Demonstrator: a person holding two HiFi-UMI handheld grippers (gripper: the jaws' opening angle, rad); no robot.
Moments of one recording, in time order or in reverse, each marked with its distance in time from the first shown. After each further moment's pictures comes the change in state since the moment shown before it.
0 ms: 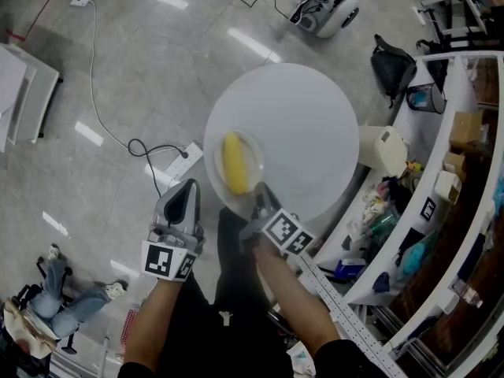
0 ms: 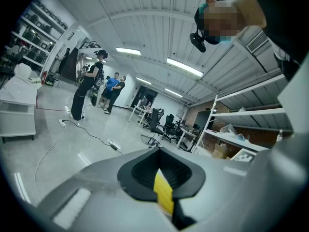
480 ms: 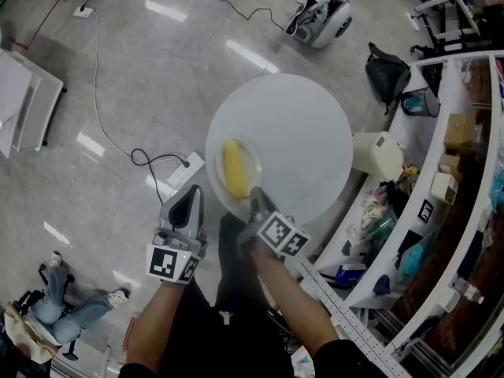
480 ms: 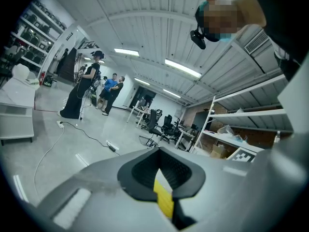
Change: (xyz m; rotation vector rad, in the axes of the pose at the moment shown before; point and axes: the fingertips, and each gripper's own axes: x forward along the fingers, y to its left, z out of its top) left arm -0.007 -0.011 0.014 0.008 -0.006 -0.018; right arm -0.007 0.023 -0.003 -0.051 0.015 0.021
